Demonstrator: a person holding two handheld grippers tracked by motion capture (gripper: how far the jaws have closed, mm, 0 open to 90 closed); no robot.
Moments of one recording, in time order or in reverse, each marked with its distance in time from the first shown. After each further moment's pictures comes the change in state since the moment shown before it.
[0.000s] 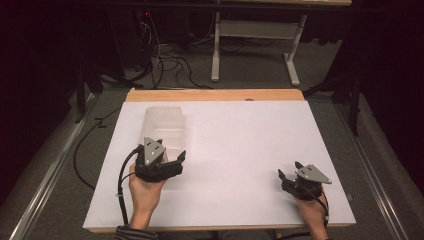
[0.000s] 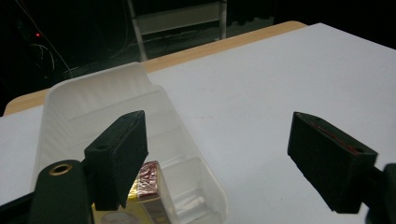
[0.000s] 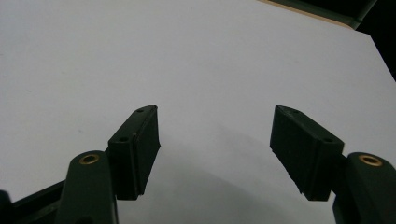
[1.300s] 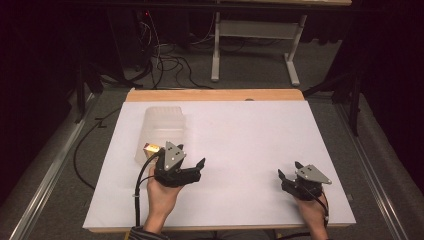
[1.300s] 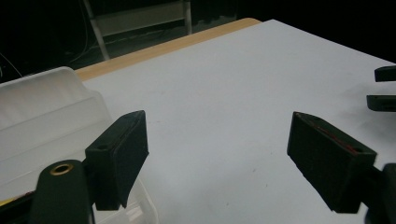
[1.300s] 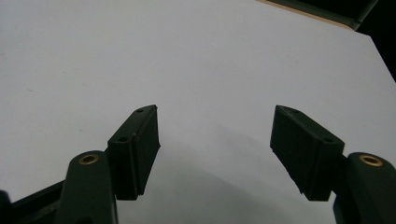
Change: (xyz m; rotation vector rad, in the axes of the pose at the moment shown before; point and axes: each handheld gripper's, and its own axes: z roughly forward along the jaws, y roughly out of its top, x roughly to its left) left arm -0.039 -0.001 0.016 -0.002 -0.133 0.029; right arm 0.000 0.000 0.000 -0.002 0.001 -0.010
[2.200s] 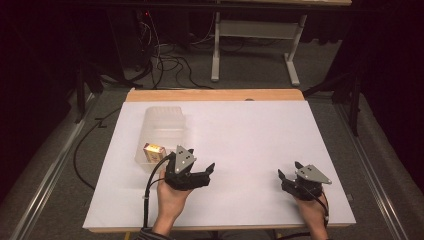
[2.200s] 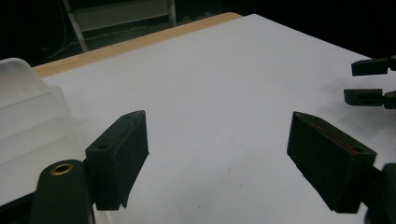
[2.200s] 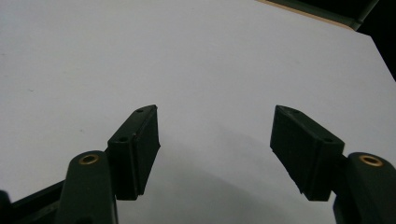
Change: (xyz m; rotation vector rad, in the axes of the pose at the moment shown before) left arm -0.018 -0.007 0.017 0.021 -0.059 0.000; right arm 0.000 0.000 0.000 -0.002 0.001 -0.001
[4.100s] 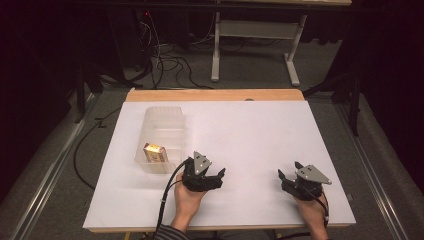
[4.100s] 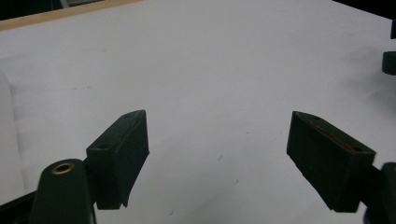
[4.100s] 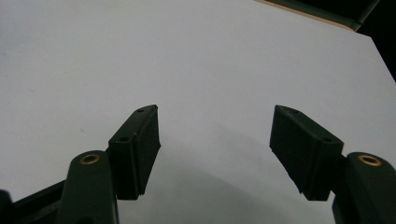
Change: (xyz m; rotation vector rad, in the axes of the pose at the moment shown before) left arm -0.013 -0.038 0.062 0.054 0.012 -0.029; right arm 0.000 0.000 0.000 0.000 0.001 -0.005
